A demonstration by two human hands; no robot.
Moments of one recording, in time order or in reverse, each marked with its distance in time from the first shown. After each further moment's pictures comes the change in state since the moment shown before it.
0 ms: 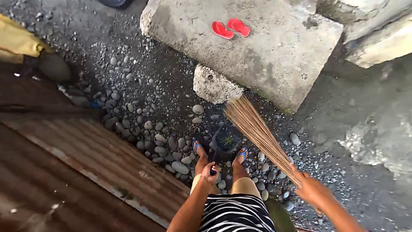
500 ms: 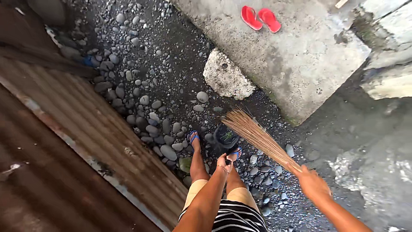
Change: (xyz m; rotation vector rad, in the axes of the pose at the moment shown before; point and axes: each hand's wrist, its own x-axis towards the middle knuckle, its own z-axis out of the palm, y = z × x) left_hand 0.069 -0.065 0.040 -0.350 0.044 0.037; right_hand 0.068 -0.015 -0.014 -0.476 0.143 0.022
